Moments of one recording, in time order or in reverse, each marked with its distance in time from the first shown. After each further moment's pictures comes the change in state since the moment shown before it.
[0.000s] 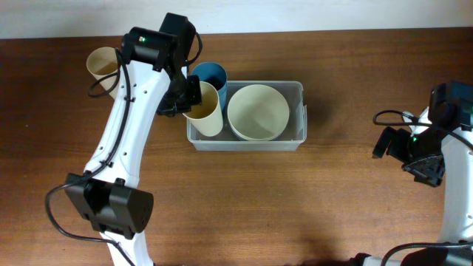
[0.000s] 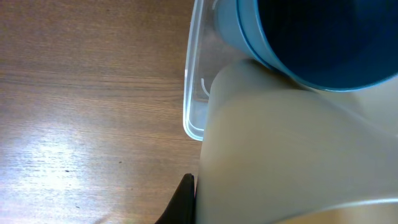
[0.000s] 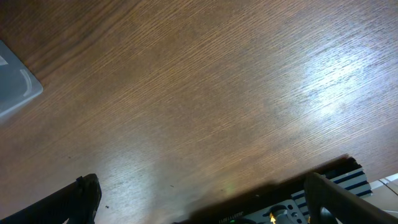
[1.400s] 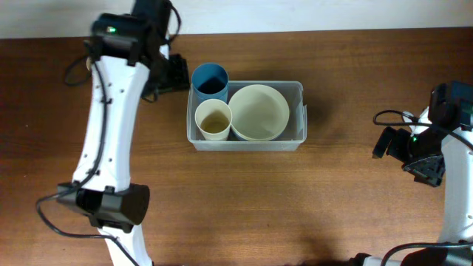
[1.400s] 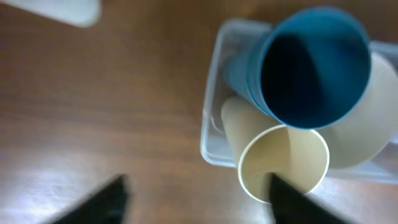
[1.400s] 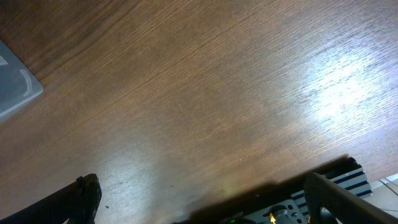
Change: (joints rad) left arm 0.071 0.035 0.280 -0.071 -0.041 0.066; right arm 0.000 0.000 0.000 0.000 0.000 0.000
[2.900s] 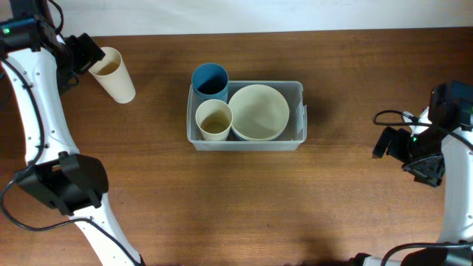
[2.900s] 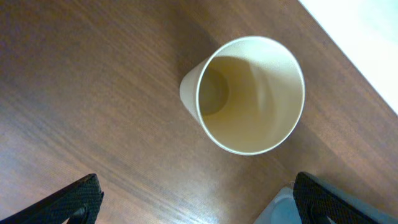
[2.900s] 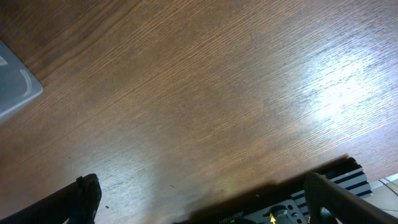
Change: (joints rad) left arm 0.489 0.196 0.061 0.242 0.109 -0.127; right arm 0.000 0.000 0.000 0.000 0.000 0.000
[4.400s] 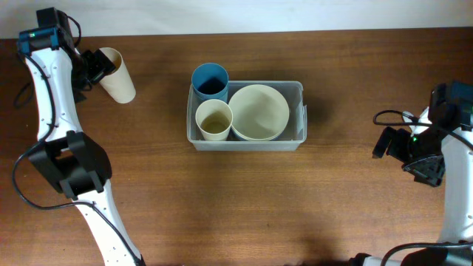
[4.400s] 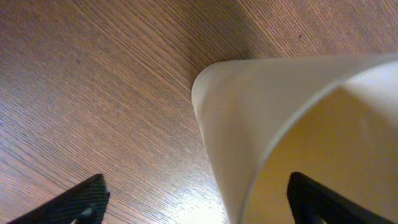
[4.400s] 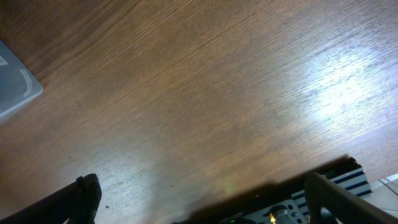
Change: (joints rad) left arm 0.000 0.194 0.000 0.042 0.004 -0.008; right arm 0.000 0.000 0.000 0.000 0.000 0.000
